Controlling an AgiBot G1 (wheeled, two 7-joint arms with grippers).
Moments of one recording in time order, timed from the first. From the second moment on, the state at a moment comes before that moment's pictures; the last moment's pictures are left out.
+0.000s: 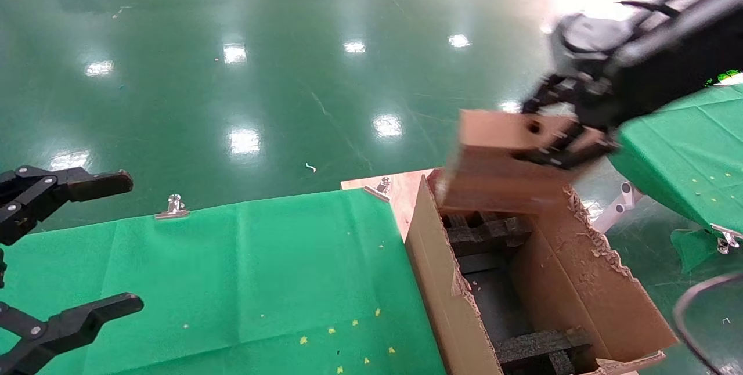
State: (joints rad) left arm -1.09 0.58 0.36 -1.25 0.65 1.45 -0.14; right arm 2.53 -0.71 -1.79 0.71 -1.11 -1.60 0.05
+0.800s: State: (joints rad) left arm -1.09 0.58 0.36 -1.25 0.65 1.45 -0.14; right arm 2.52 -0.31 -2.02 0.91 -1.06 -1.27 0.49
